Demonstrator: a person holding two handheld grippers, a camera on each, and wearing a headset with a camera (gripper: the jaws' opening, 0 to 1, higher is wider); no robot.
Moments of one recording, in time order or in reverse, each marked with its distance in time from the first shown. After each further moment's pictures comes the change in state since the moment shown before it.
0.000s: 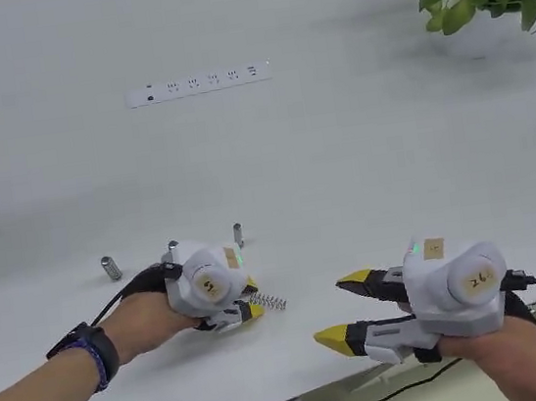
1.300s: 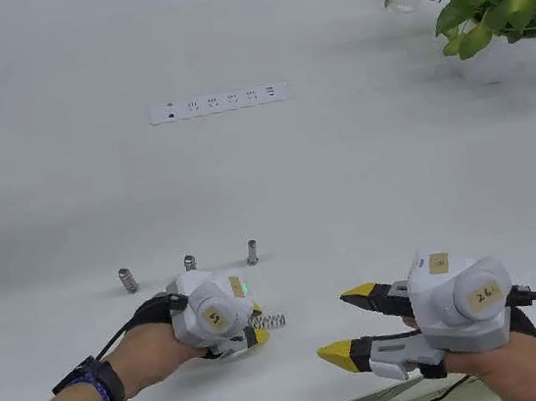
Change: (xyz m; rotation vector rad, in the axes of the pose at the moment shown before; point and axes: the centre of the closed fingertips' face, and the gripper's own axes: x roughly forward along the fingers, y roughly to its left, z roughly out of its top) left arm -0.009 -0.004 -0.009 -0.023 0.004 0.071; right arm 0.004 0.004 0.008 -0.020 -0.010 0.028
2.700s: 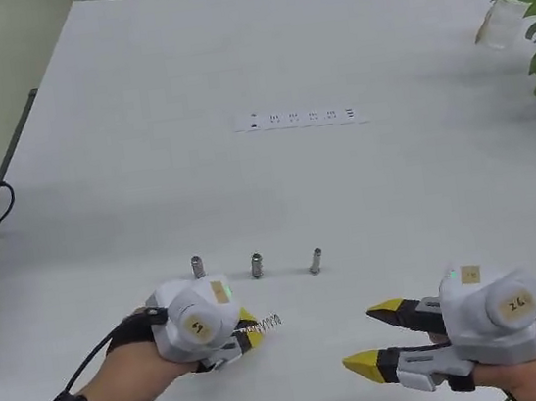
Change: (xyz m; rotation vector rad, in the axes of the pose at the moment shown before) left arm -0.102 0.003 -0.045 -0.244 -0.039 0.225; right arm 0.029 0.022 0.022 -0.051 0.010 0.115
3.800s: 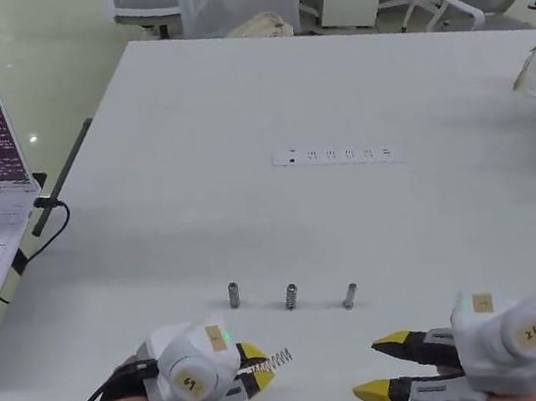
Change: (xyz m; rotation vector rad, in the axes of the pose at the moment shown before) left arm -0.052 -0.010 0.006 -0.016 -0.080 0.078; right arm 0.016 0.022 0.022 -0.055 -0.011 0.079
